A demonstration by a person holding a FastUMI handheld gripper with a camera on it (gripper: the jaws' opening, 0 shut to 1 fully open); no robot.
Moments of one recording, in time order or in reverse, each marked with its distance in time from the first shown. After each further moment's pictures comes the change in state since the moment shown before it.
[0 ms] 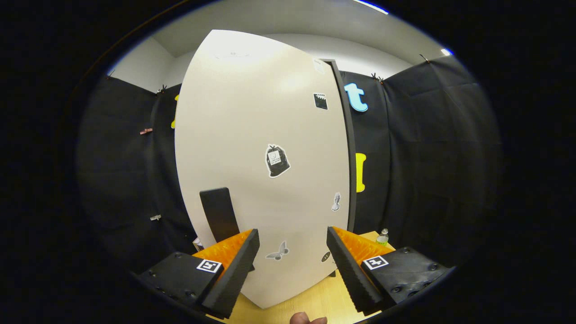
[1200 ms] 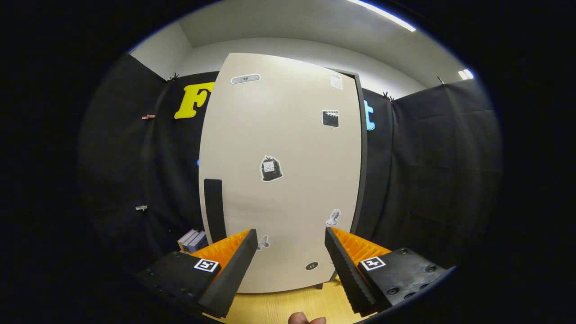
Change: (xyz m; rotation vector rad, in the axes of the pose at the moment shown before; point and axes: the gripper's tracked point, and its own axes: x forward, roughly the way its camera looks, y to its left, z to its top) arm 0.017 0.008 0.023 -0.128 -0.081 -0.025
